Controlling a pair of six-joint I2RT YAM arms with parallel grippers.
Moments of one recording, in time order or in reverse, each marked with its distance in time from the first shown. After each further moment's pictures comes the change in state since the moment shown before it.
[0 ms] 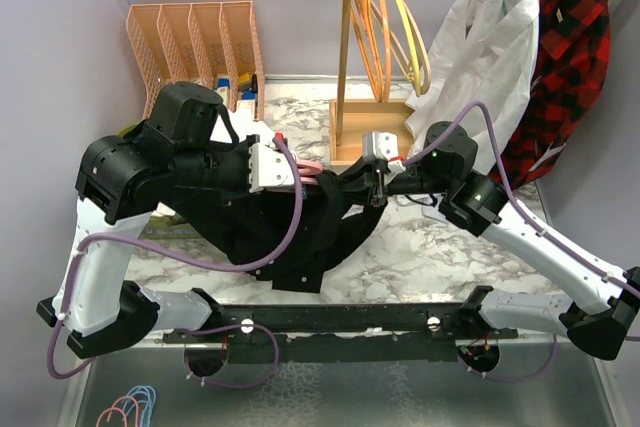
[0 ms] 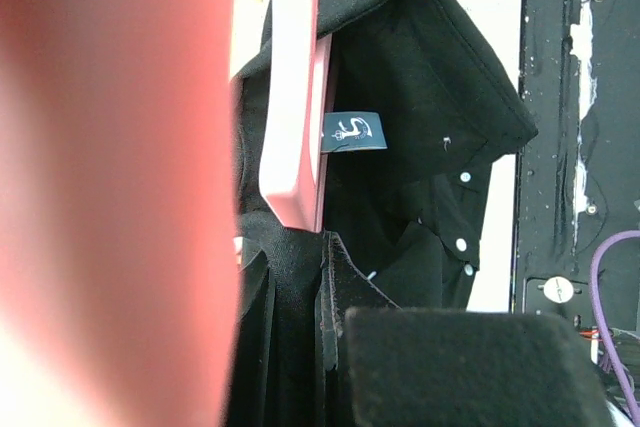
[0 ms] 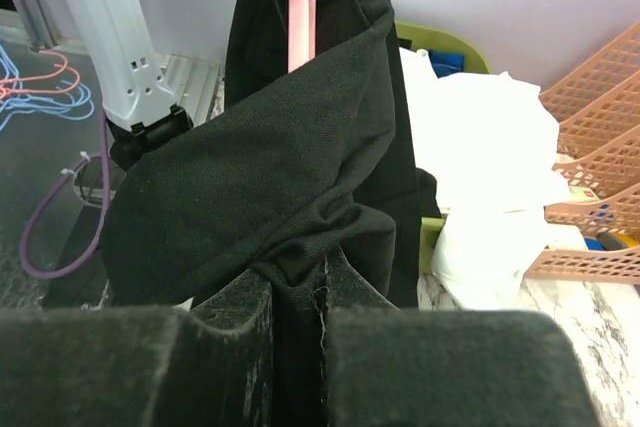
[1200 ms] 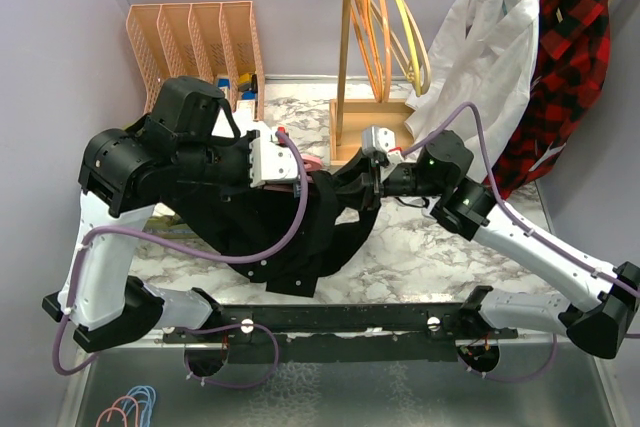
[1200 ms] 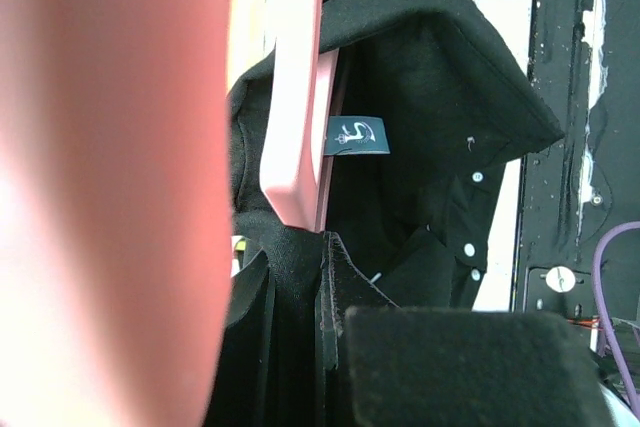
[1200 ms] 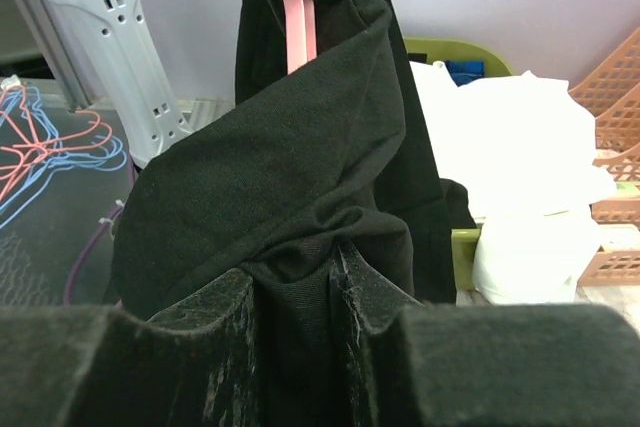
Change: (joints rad) left arm 0.017 0.037 0.054 -0.040 -0.015 -0.003; right arm 0.005 0.000 -0.103 0.208 0.017 0.217
